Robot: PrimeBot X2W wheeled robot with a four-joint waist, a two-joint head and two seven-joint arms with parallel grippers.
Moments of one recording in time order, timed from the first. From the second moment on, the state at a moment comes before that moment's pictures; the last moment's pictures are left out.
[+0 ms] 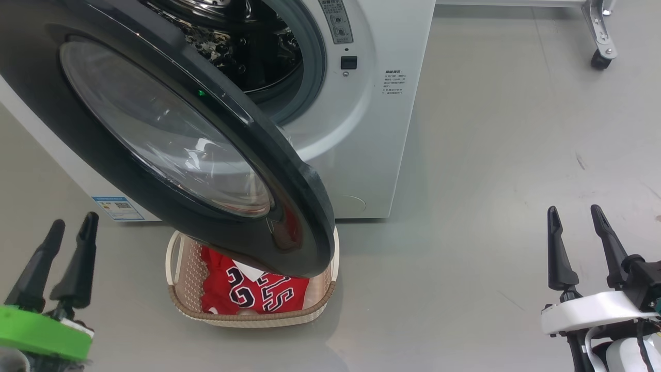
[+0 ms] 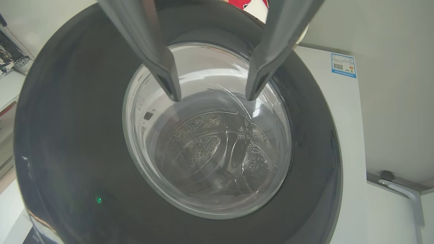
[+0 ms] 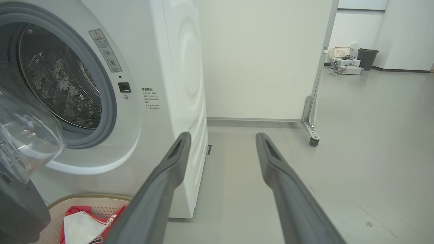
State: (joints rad) left arm 0.06 0.29 0.08 -0.25 -1.02 -0.12 0.20; right arm 0.06 -0.17 0.06 0.00 0.32 -0.04 -0.21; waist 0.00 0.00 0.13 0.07
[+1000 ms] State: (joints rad) left arm 0.17 0.19 -0.15 -0.08 -0.41 0.04 -0.12; right arm 0.15 -0.17 0.10 0.05 0.30 -0.05 -0.20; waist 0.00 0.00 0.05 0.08
